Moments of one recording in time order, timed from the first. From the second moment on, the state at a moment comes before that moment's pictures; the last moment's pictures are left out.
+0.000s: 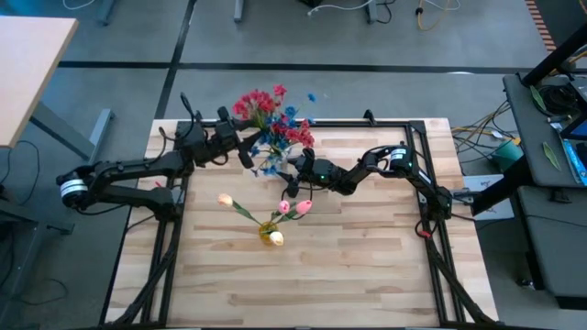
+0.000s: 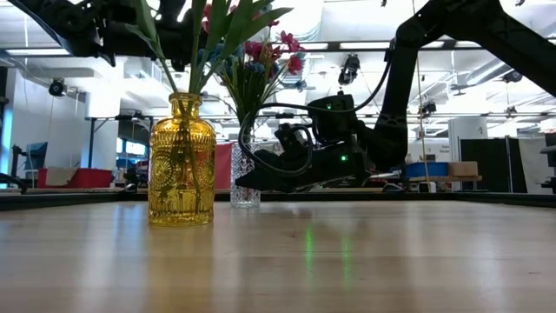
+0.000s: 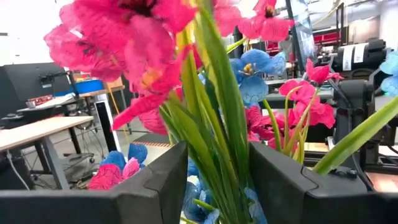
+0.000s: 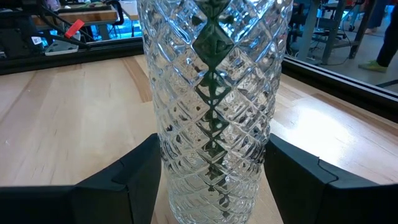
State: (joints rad) left arm 0.47 1.08 0.55 0.68 0.00 0.16; right arm -0.26 2.33 1.00 1.16 0.13 0.04
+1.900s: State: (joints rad) left arm 0.47 1.15 0.54 0.48 0.20 0.16; right arm -0.26 2.33 1.00 1.16 0.13 0.04
